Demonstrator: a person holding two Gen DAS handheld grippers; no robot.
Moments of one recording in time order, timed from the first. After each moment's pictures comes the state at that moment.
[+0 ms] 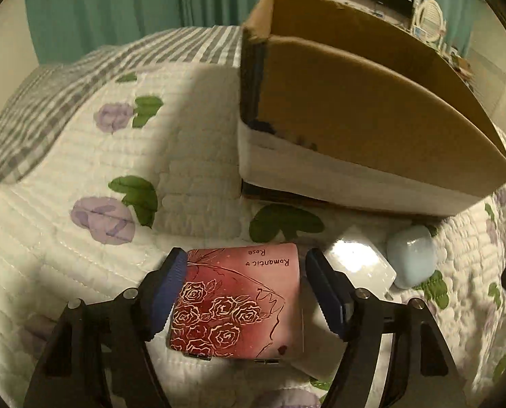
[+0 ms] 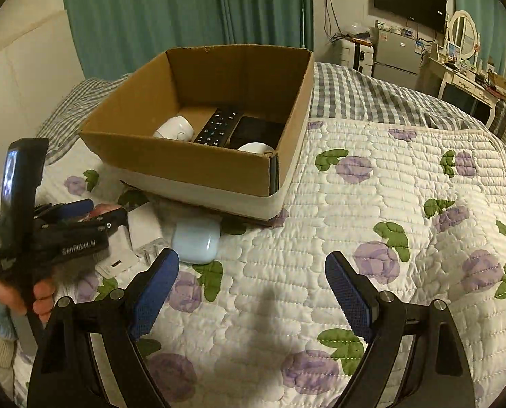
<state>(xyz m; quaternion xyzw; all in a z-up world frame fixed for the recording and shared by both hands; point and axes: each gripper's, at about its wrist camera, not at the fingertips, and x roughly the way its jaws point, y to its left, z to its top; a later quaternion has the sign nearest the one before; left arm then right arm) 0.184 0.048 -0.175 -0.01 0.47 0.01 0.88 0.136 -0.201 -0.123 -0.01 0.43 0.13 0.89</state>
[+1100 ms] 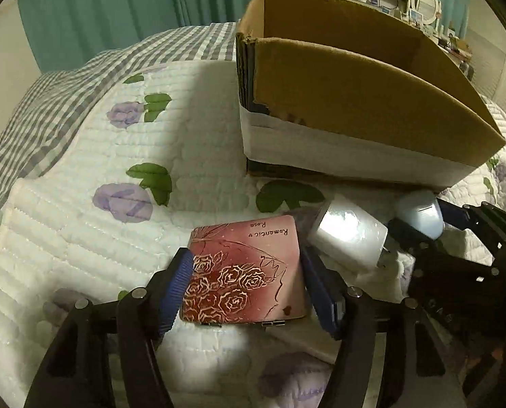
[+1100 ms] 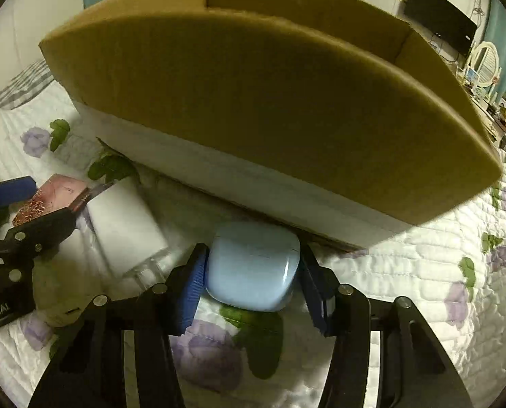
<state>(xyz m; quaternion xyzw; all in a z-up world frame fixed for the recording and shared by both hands) 0.150 0.035 -0.161 0.03 0.48 0.02 0.87 0.183 -0.129 -0.182 -0.09 0.46 0.13 0.88</state>
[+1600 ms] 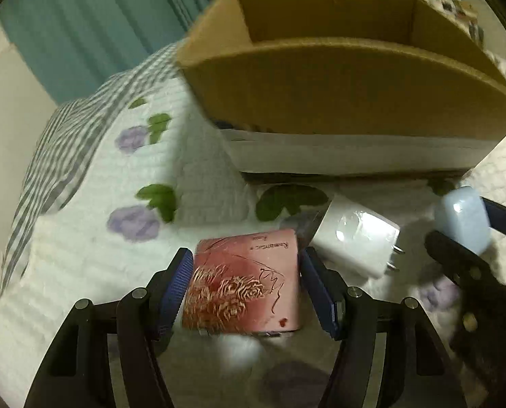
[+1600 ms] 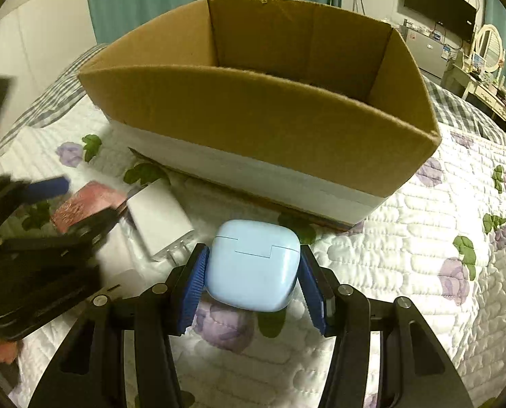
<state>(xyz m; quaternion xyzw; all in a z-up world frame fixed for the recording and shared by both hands) 0.175 0.005 -0.170 0.13 0.49 0.07 0.86 0.160 -0.140 -0.162 -0.06 0.46 0.16 0.87</state>
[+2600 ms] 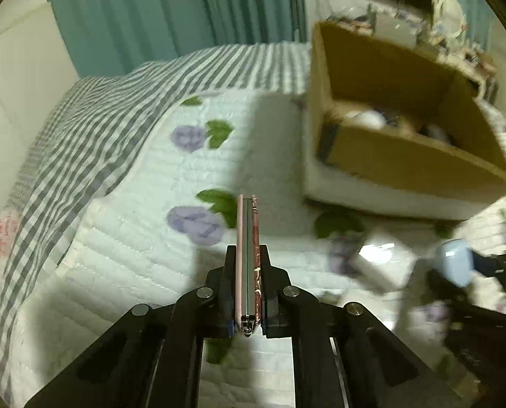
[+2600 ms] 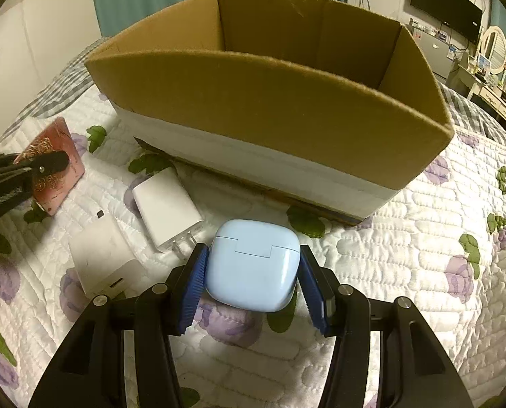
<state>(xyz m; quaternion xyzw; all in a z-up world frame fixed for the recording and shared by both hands) 0.150 0.060 -0.120 0.03 0.45 0.08 0.89 0.161 -0.123 -0.175 -0.06 0.46 0.17 0.87</state>
